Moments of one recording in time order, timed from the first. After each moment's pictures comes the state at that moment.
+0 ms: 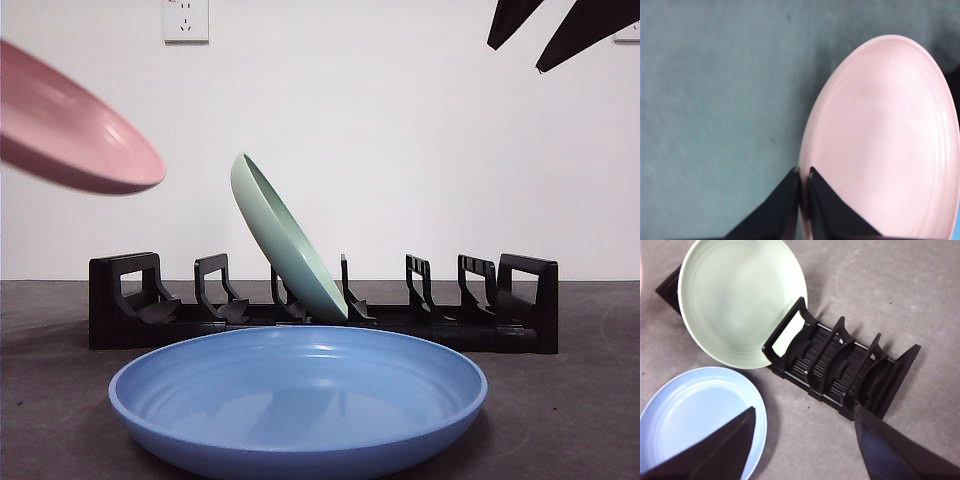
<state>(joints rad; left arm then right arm) -0.19 1.03 1.28 -1.12 -0.15 -0.21 0.38 1.13 1.19 -0.79 -0.21 -0.01</state>
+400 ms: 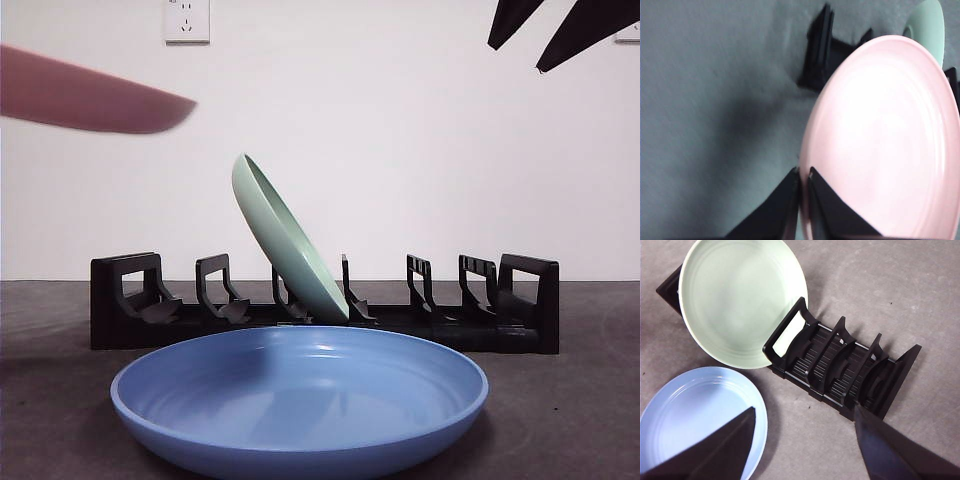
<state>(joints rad) -0.20 0.59 0.95 -1.13 0.09 -0.53 0.38 1.13 1.19 -0.79 -0.21 -0.01</state>
